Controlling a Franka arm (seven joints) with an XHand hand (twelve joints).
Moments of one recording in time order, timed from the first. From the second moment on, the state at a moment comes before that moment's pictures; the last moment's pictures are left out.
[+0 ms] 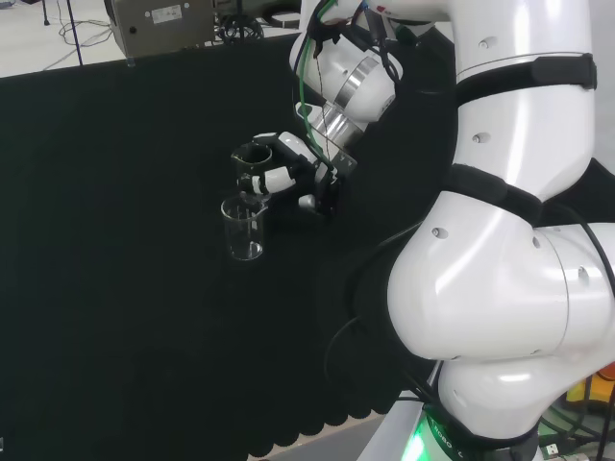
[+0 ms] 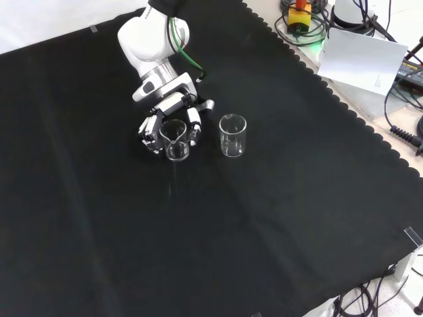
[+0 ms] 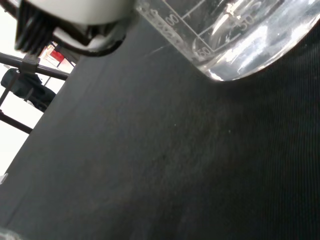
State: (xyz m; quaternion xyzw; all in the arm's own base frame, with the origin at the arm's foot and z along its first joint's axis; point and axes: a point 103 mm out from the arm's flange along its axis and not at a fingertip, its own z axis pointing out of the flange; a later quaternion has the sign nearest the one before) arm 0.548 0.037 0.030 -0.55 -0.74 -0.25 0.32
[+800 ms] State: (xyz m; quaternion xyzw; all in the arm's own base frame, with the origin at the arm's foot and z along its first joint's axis) arm 0.558 0.018 0.095 -0.57 -0.76 -0.25 0.20
